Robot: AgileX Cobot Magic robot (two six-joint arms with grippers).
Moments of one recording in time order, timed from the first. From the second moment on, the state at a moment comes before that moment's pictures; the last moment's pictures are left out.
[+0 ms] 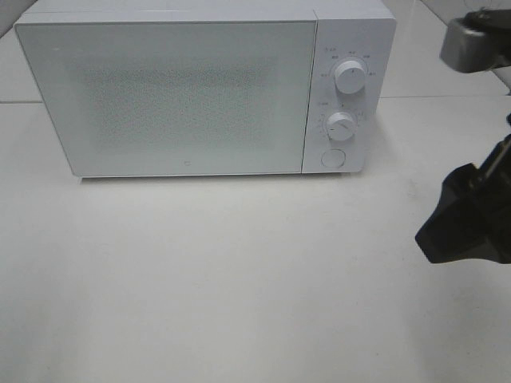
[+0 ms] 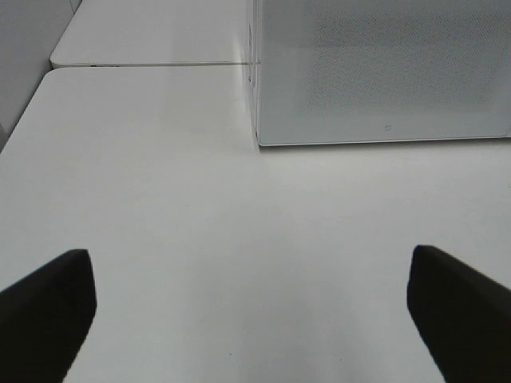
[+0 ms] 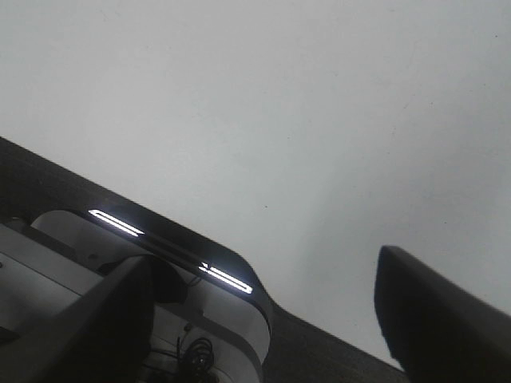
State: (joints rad) left arm 0.11 0.00 -0.52 -0.22 1.04 0.17; right arm 0.59 1.04 -0.86 0.03 1.00 0.15
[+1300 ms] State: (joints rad) left arm 0.11 0.00 -0.52 -0.22 1.04 0.17; right arm 0.23 0.03 -0.52 -0.02 1.07 0.15
